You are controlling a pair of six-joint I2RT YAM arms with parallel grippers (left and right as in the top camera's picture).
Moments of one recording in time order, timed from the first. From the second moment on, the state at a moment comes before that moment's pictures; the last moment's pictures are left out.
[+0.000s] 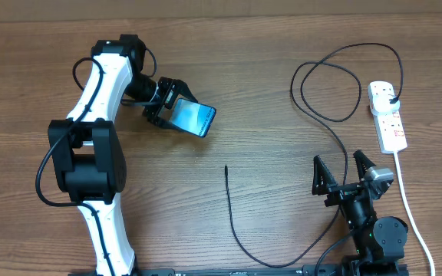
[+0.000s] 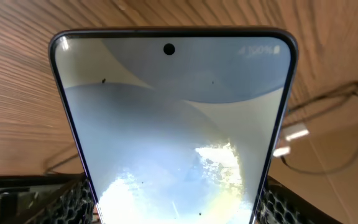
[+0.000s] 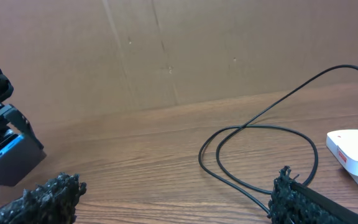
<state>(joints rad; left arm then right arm) -0.05 2.21 1.85 -1.35 0.73 -0.99 0.04 0.01 0.02 -0.02 -0.16 0.23</state>
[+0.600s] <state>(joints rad) -0.07 2.21 1.85 -1.35 0.65 -0.99 0.04 0.01 0.02 0.02 -0.16 0.23</state>
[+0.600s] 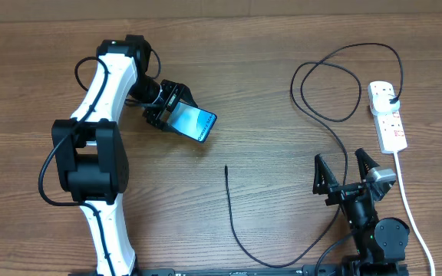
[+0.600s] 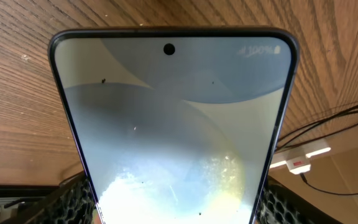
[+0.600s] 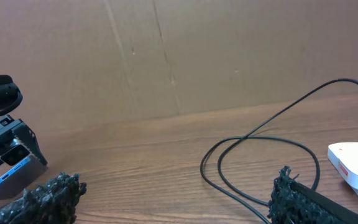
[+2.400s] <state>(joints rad) -0.08 2.21 1.85 -1.35 0.64 -1.00 0.04 1.34 0.82 -0.24 -0.78 0.63</state>
